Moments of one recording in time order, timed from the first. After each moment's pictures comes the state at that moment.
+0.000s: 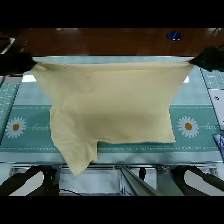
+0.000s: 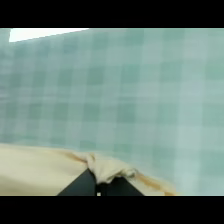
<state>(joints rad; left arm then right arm) 0.11 -1.16 1.21 1.21 -0.86 -1.48 -0.28 -1.27 1.40 -0.91 1.19 1.31</state>
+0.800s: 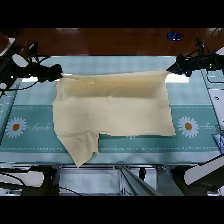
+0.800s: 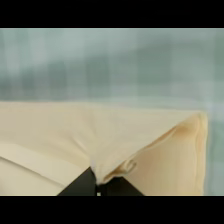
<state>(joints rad) 0.09 -1.59 1.35 1.12 -0.92 -1.47 -0.29 -1.86 1.72 -0.80 1.31 1.32</state>
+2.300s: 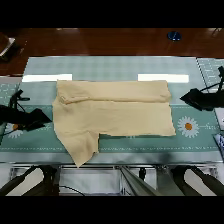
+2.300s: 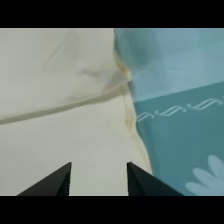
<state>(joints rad) 0.46 -1.11 0.69 1.10 -1.31 -1.30 -0.39 -1.03 0.82 -1.00 1.08 1.36</state>
